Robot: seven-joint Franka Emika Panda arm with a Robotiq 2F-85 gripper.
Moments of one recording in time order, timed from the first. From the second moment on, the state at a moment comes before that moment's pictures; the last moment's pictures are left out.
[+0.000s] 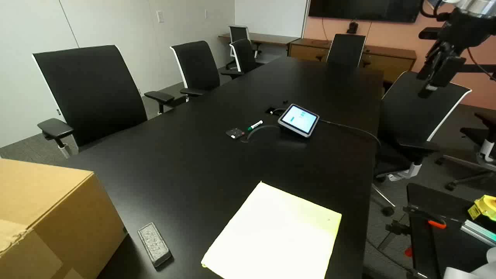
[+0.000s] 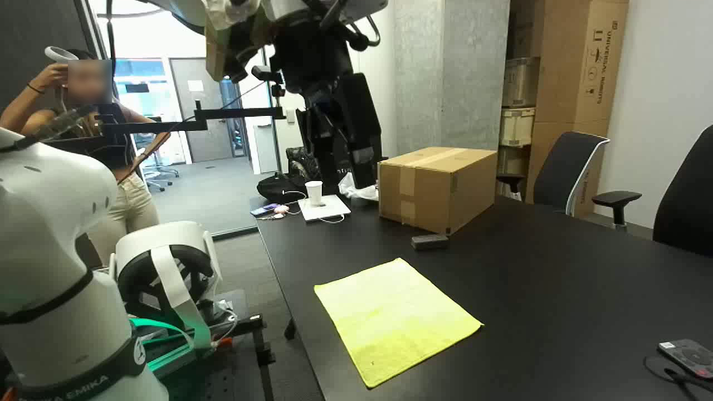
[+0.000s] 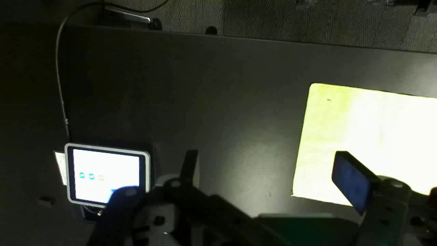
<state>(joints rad) -0.13 -0.78 -0.11 -2.63 -0.29 2.02 -0.21</state>
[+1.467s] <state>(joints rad) -0.05 -0.16 -0.09 -2.76 -0.06 2.63 -0.05</state>
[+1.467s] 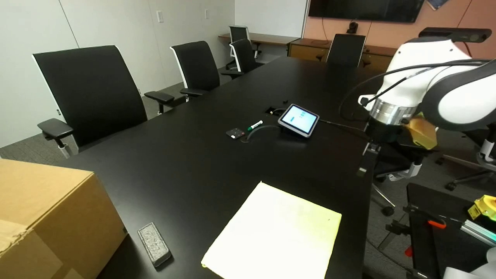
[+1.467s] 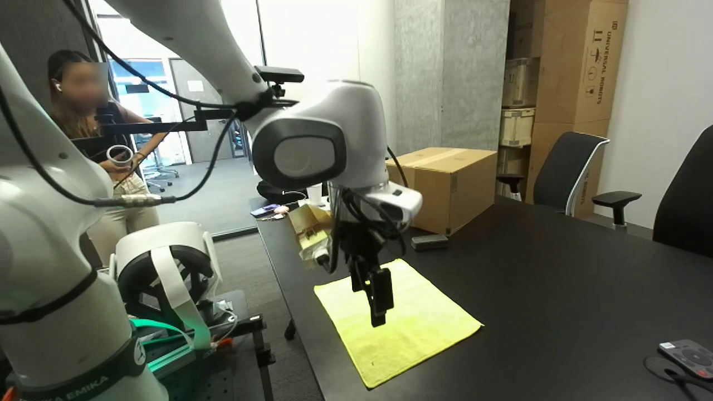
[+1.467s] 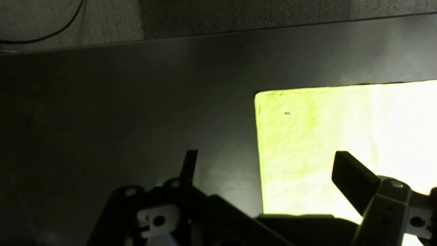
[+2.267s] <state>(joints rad) -0.07 0.33 0.10 -2.56 0.65 2.84 -0.33</state>
